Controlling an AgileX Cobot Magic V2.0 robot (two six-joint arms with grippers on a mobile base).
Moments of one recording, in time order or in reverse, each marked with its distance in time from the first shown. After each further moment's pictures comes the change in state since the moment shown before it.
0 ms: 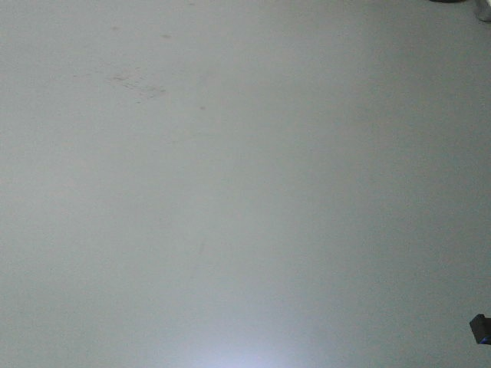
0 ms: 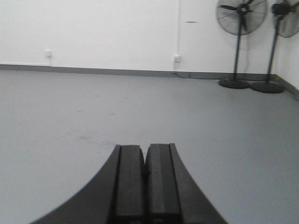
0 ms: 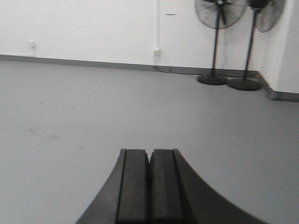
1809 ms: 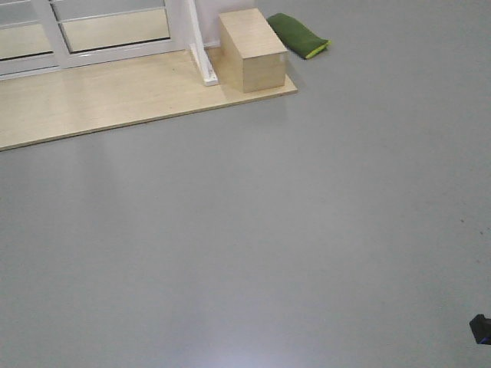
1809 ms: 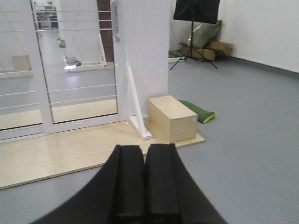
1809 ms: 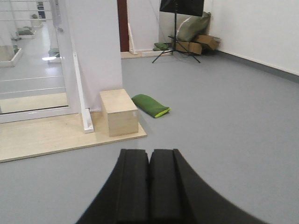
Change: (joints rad) left arm 0.000 0.000 0.000 0.000 0.000 0.000; right arm 0.000 0.000 0.000 0.000 0.000 0.000
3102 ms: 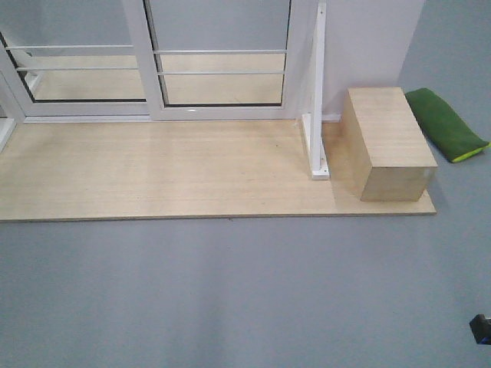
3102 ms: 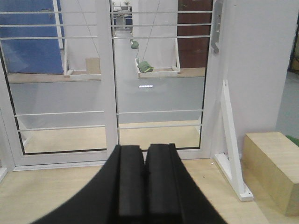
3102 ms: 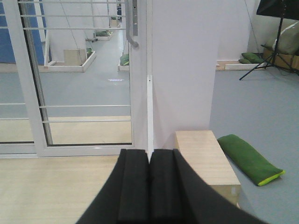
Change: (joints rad) left arm 0.000 0.000 0.000 0.000 0.000 0.000; right arm 0.000 0.000 0.000 0.000 0.000 0.000
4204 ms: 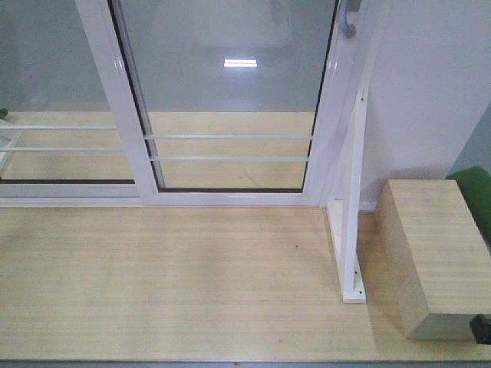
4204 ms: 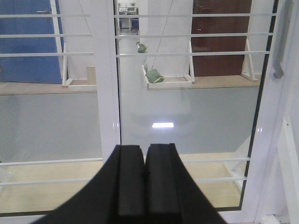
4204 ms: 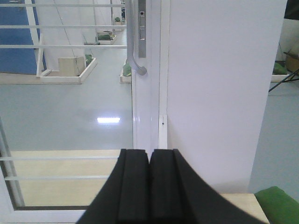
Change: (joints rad) left arm 0.000 0.000 0.000 0.000 0.000 0.000; right arm 0.000 0.000 0.000 0.000 0.001 0.000
